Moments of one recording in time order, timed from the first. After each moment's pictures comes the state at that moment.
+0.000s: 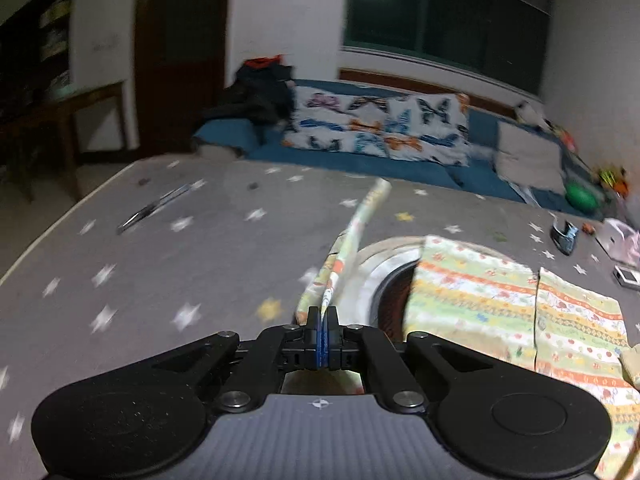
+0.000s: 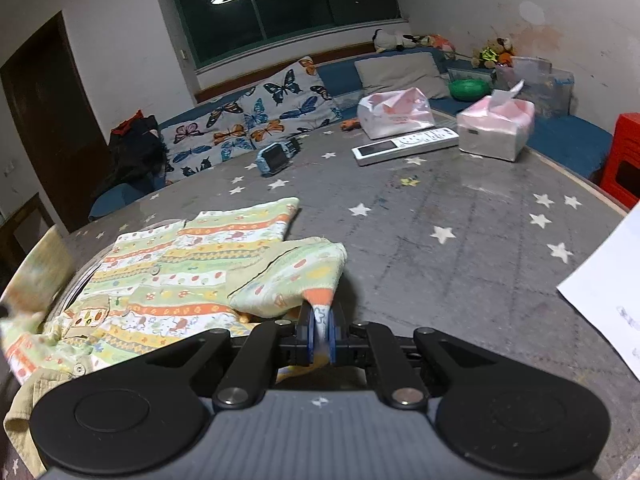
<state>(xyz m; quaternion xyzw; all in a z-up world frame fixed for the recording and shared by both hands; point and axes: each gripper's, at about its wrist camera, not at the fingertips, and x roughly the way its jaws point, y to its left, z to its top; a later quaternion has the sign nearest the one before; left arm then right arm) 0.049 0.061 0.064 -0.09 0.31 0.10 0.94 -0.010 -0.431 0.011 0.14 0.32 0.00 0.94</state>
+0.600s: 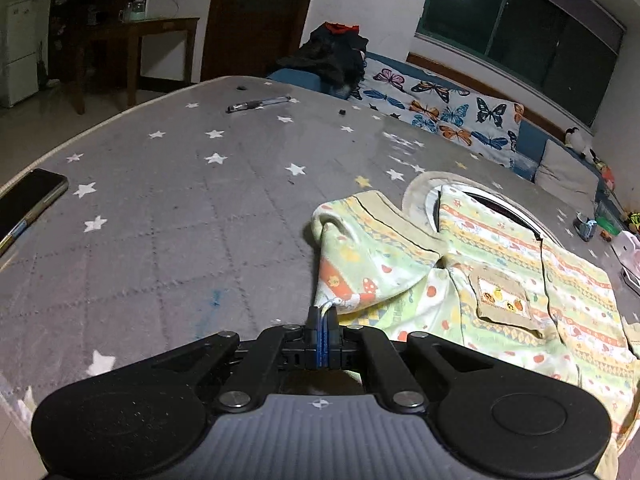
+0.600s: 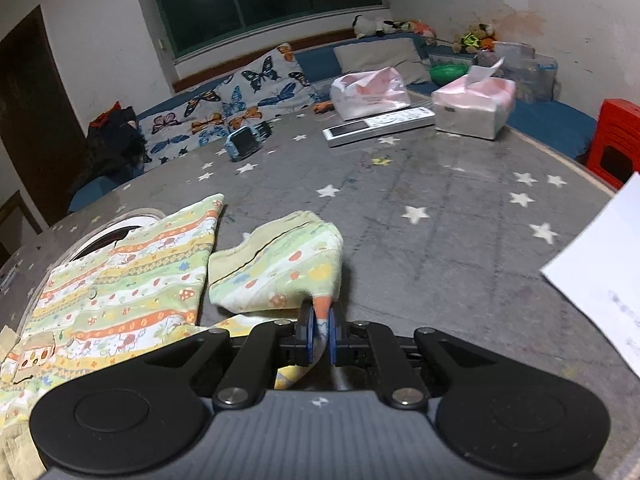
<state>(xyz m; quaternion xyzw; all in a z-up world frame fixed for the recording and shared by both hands) -0.061 0.080 0.029 -0.18 0.34 0.16 0.91 0.003 -0.442 -0.007 0.13 0.34 -0.03 0.93</state>
